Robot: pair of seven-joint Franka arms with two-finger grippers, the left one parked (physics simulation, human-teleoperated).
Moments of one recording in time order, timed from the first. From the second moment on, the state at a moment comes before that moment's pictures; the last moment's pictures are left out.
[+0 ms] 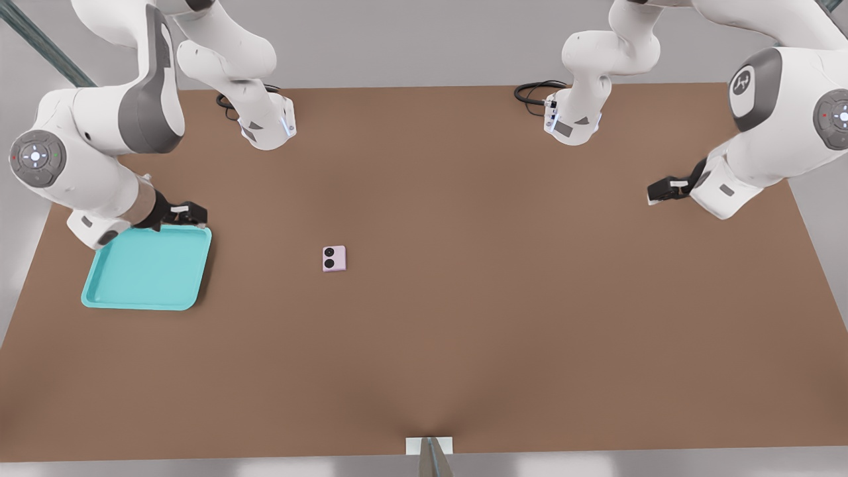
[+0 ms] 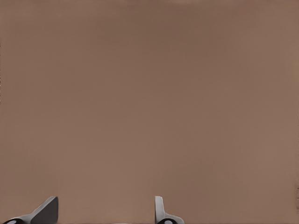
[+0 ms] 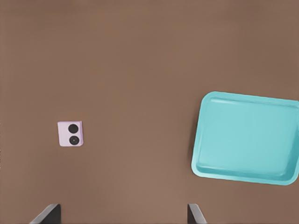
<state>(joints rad) 0.04 0.11 0.04 -1.49 -0.01 1.47 0.02</state>
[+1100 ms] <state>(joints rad) 0.29 0.45 0.20 -2.01 -0.02 2.31 0.60</state>
